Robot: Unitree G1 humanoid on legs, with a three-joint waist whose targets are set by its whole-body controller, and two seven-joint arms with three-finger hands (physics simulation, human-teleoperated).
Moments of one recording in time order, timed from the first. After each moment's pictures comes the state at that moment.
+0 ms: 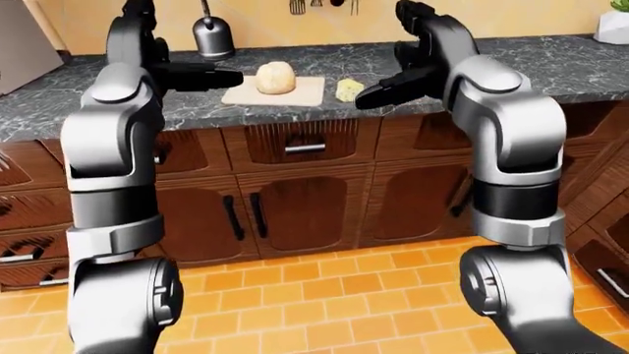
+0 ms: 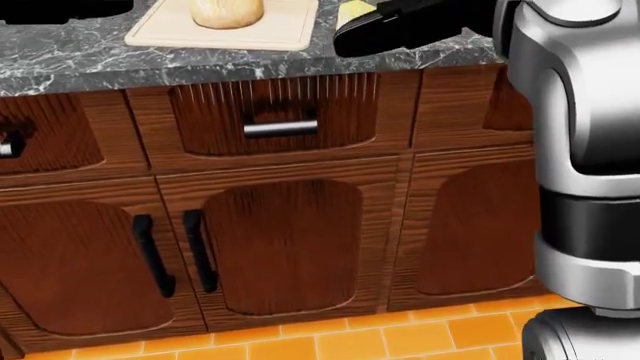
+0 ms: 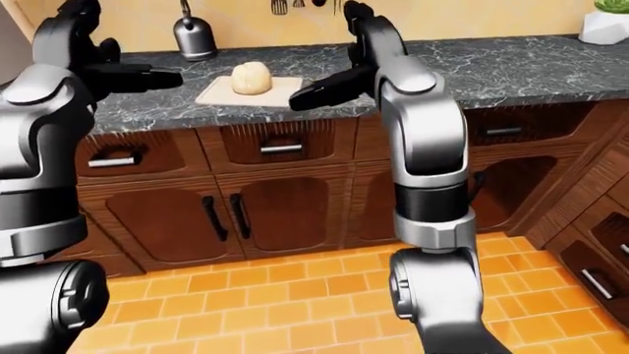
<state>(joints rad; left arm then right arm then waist) -1.08 0.44 0.19 0.26 -0.10 0.75 0.05 -1.12 -0.27 -0.09 0.10 -0.01 0.95 0.22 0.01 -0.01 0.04</state>
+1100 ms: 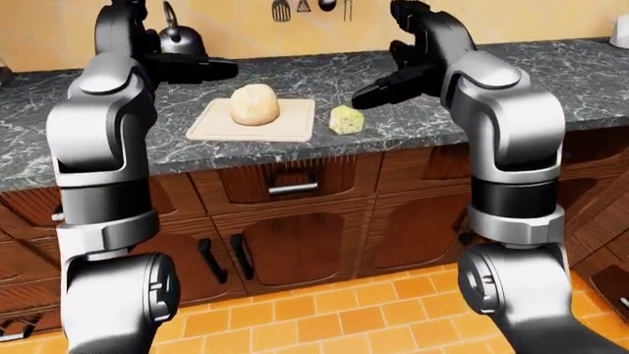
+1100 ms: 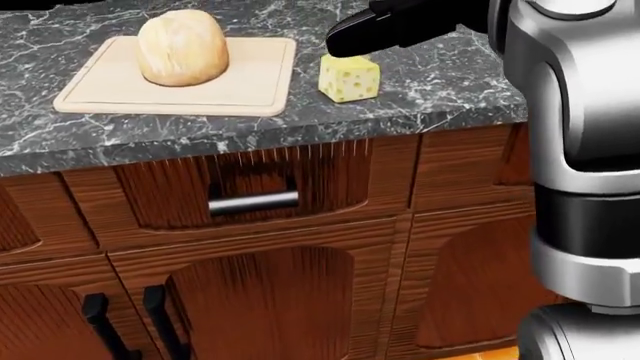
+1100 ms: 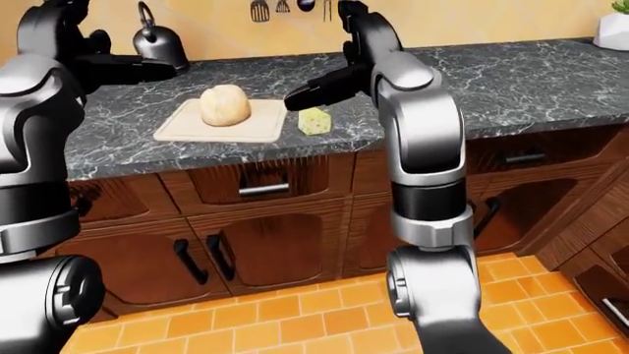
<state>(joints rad) -1.11 0.46 0.20 0.25 -0.09 0.78 0.05 -1.14 -0.26 -0.08 0.09 -0.04 0.98 0.25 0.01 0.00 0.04</state>
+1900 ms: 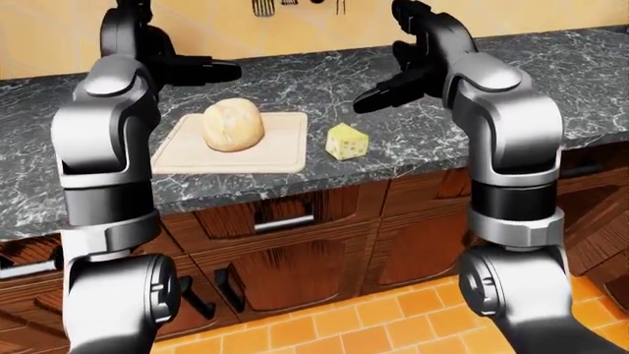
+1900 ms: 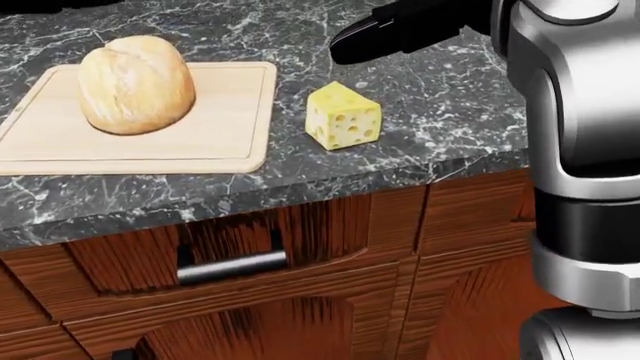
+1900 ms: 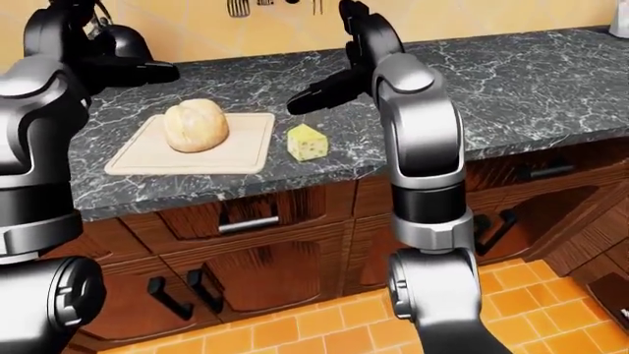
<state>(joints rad) -1.10 0.45 0.19 0.25 -0.11 0.78 0.05 -1.13 -0.27 -0.07 0.07 -0.08 0.97 0.28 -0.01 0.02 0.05</state>
